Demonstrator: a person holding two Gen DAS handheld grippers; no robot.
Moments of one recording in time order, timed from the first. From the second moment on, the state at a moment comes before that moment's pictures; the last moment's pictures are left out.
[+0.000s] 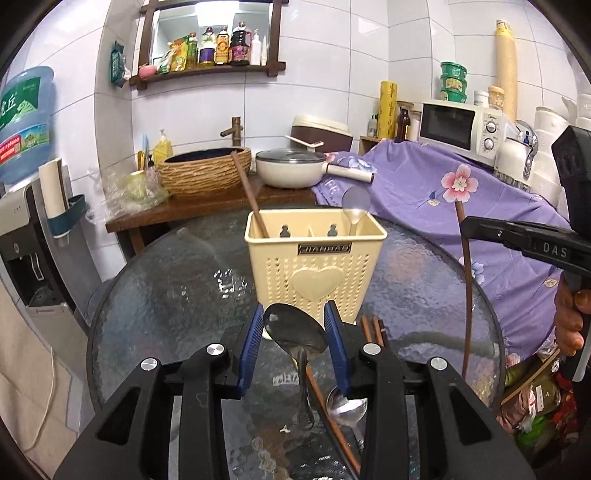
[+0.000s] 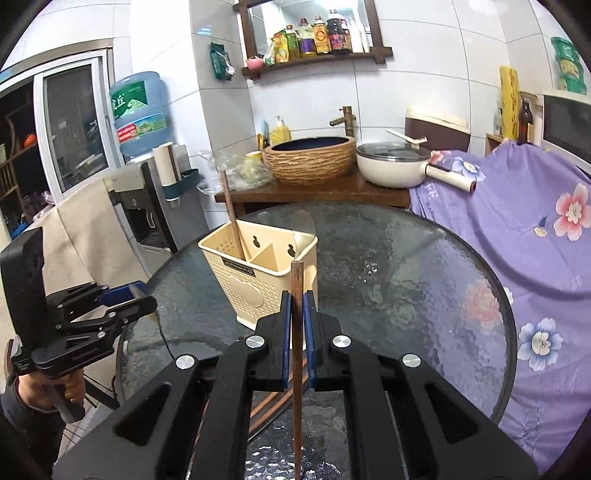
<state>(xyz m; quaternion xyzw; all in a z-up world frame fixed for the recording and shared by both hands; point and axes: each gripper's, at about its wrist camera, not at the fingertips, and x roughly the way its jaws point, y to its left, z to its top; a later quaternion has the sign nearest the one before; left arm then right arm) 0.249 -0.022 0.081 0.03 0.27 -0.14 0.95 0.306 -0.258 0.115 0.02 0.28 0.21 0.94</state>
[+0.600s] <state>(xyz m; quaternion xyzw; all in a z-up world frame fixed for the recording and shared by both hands) 0.296 -0.017 0.202 -0.04 0.16 -0.14 0.98 0.329 -0.255 0.250 0.07 0.21 0.26 0.94</state>
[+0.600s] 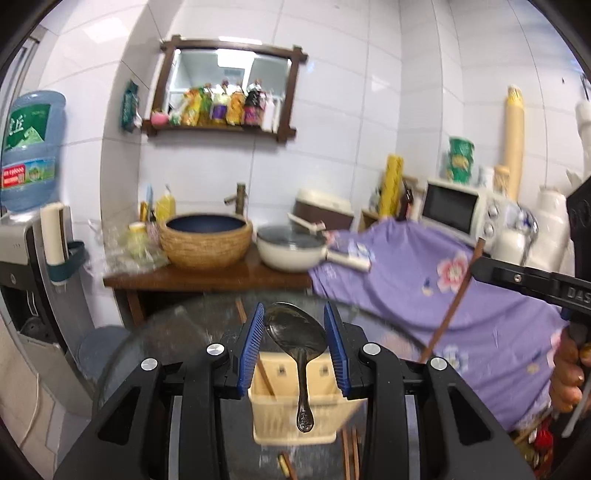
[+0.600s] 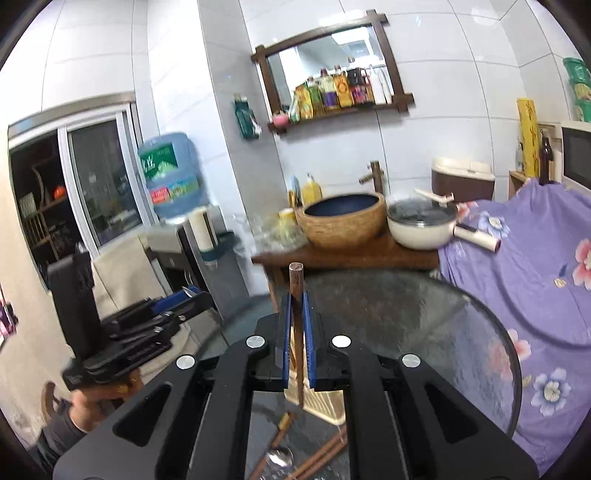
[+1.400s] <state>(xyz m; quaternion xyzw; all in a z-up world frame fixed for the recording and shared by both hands) 0.359 -0.027 0.119 -0.03 0.21 -0.09 0.97 0.388 -0.219 0.182 0.05 0.22 0.19 0.96</state>
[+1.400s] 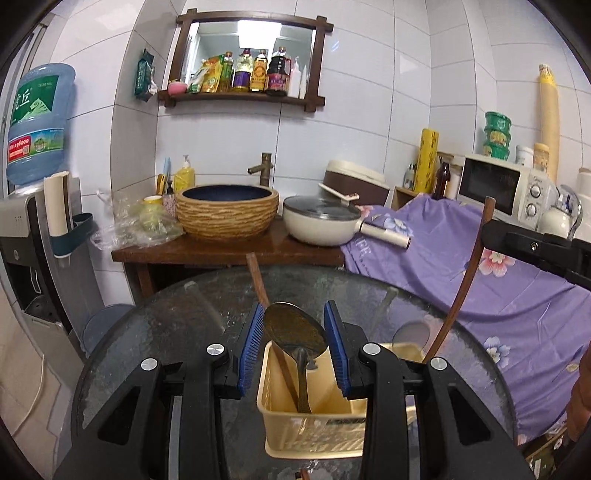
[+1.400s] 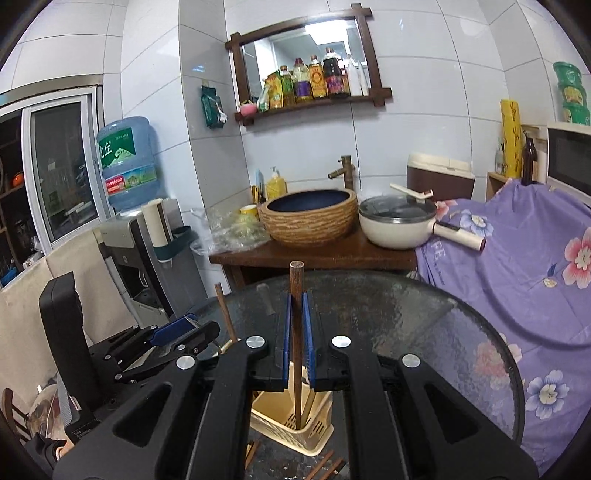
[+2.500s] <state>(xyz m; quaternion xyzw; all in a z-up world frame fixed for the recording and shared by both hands) 0.279 -0.006 0.071 -0.02 0.23 -0.08 0.97 0.336 -0.259 0.093 0.04 0.26 0.15 0.95</state>
